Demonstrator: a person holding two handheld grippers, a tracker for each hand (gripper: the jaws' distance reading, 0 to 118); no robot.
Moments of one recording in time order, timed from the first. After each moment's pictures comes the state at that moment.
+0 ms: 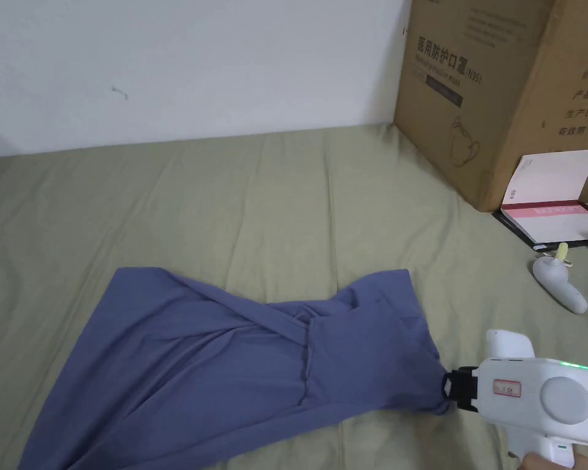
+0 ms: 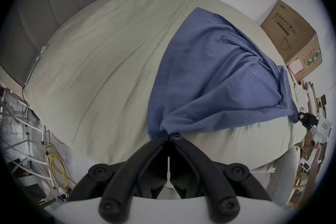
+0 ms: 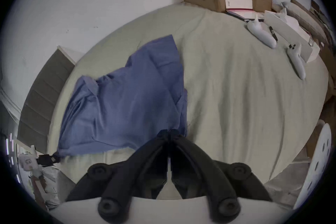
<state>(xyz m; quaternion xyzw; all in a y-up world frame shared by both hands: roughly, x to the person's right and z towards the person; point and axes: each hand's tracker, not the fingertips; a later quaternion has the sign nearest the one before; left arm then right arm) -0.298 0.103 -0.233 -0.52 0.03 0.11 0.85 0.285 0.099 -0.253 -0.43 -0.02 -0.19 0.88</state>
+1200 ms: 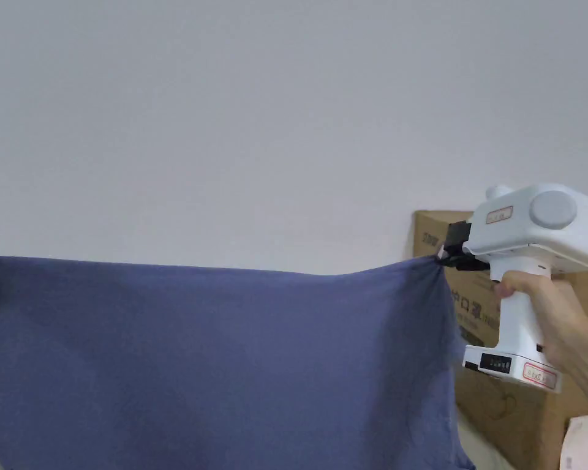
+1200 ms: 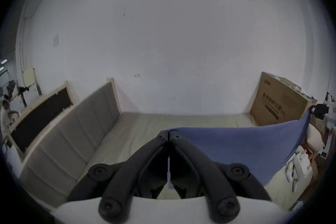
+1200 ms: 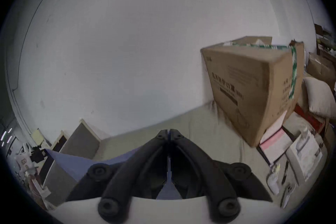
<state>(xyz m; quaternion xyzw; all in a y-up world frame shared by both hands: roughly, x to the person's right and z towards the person) -0.269 0.532 -0.573 -0.17 0.05 0.00 0.98 0.321 0.520 -0.575 -0.17 0.00 -0.20 0.96</state>
